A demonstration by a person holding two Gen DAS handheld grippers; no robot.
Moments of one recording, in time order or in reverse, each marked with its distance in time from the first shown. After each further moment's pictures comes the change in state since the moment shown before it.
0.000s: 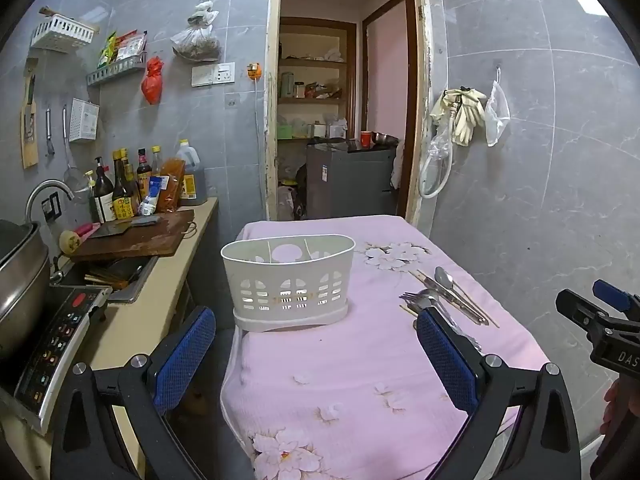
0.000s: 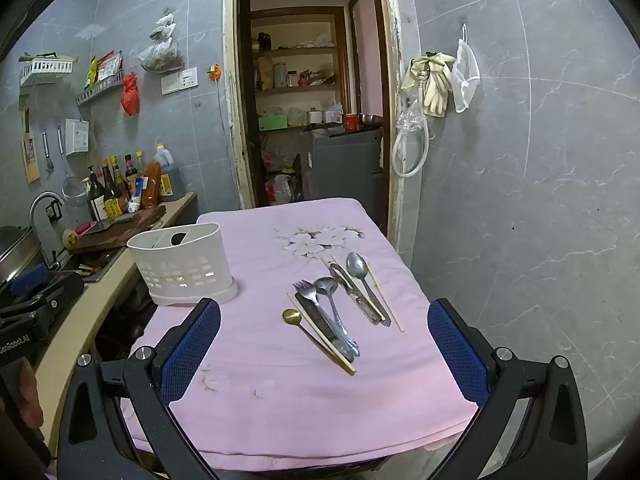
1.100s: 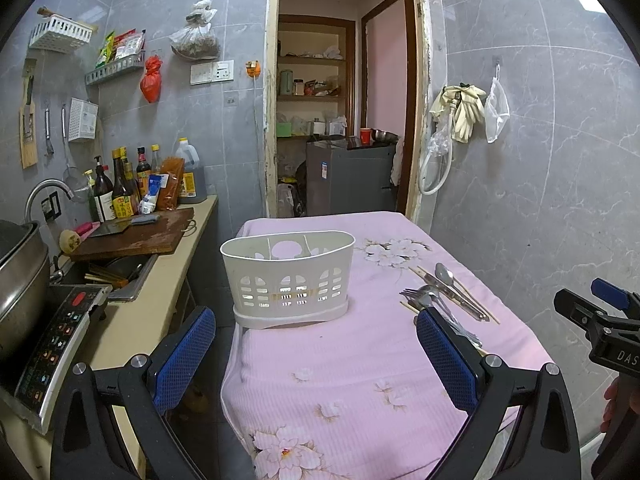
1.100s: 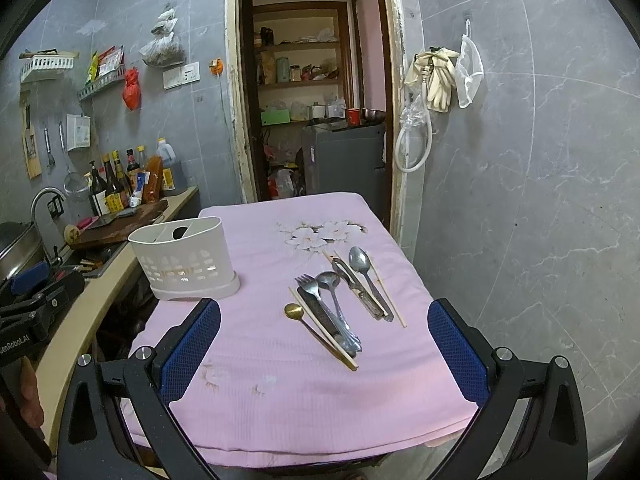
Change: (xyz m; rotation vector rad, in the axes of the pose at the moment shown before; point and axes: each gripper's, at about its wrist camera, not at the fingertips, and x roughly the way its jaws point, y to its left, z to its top) left arm -0.001 0.000 0.000 0.005 0.003 0.006; right arm 0.001 0.002 0.001 -0.004 0.011 0.003
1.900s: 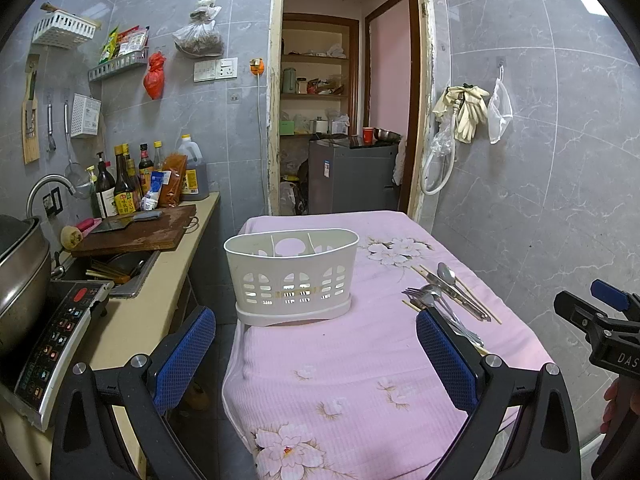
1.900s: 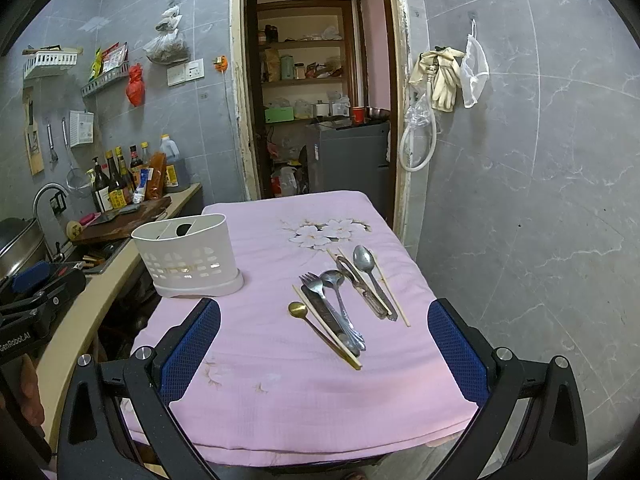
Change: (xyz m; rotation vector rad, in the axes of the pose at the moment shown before) left arm 0.005 0.003 -0.004 -0.006 0.007 0.002; right arm 0.005 0.011 -0.008 -0.006 0.009 0.005
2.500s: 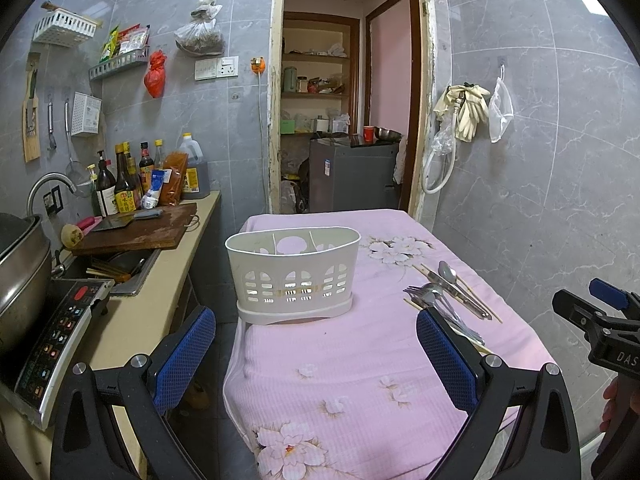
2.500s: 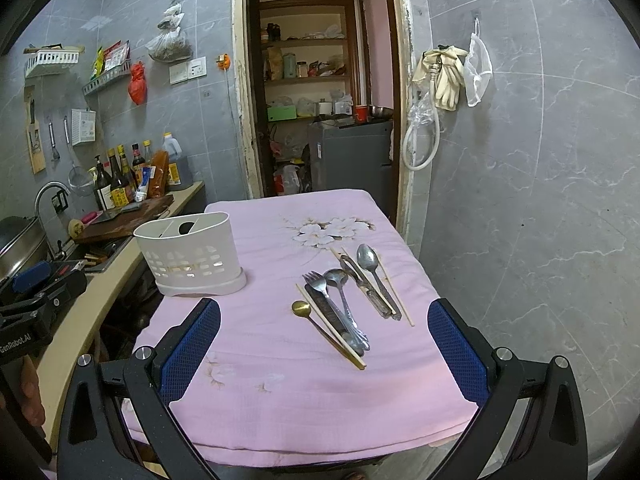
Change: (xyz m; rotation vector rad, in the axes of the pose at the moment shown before) left arm 0.000 0.000 0.000 0.000 0.002 0.000; right arm 0.001 0.006 0.000 -0.006 0.005 0.006
